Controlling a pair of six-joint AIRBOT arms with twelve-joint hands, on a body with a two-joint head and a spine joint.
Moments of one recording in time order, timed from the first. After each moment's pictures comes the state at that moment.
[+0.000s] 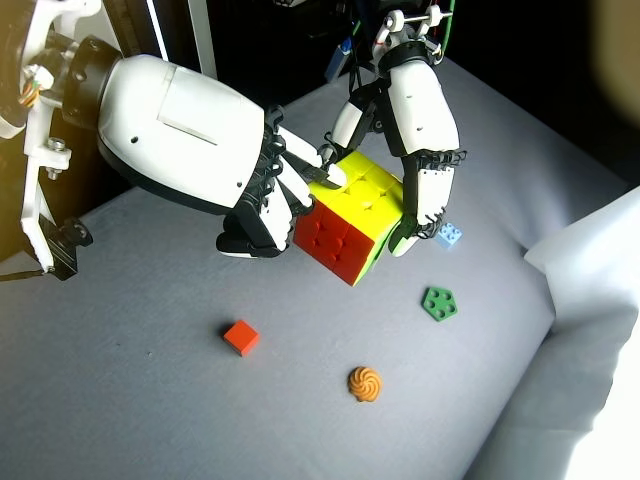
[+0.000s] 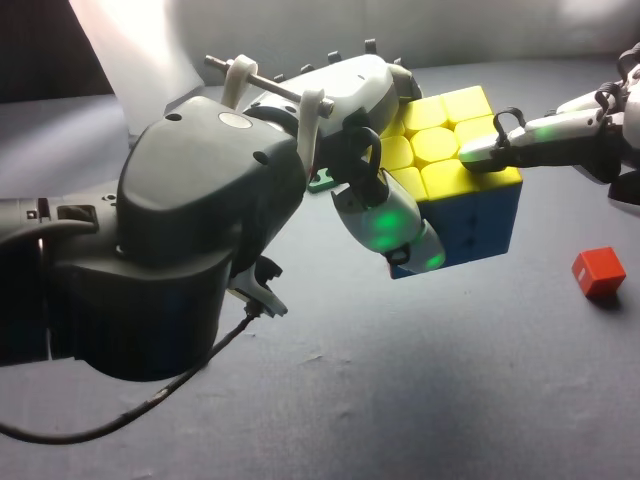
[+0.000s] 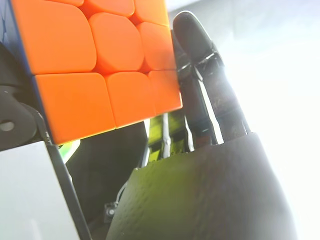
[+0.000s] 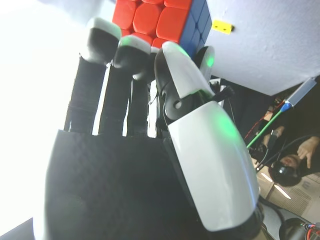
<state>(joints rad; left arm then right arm) 0.34 -1.25 0.82 -1.53 -0.82 1.93 -0.31 -0.57 0.72 -1.75 0.13 0.59</state>
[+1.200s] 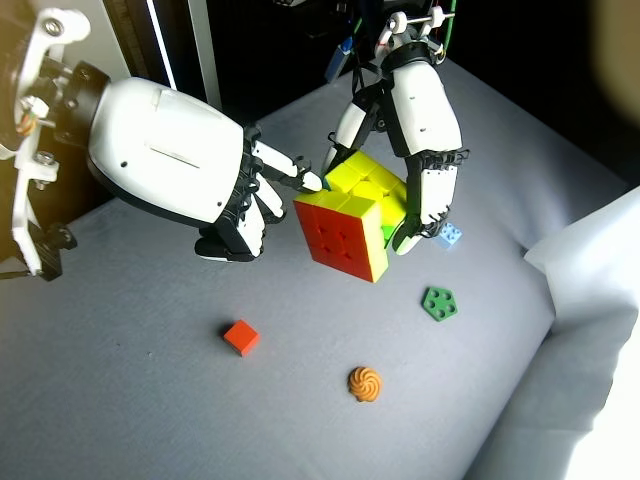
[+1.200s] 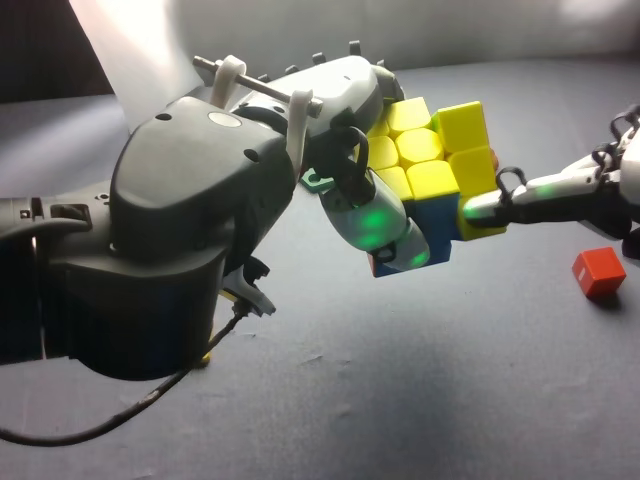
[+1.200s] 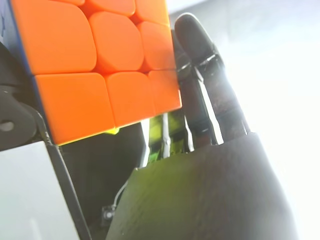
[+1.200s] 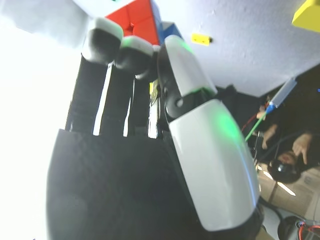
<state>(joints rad) 0.34 -1.24 0.82 -1.54 -0.85 1.95 -0.39 -0.58 0.72 -1.75 0.13 0.61</state>
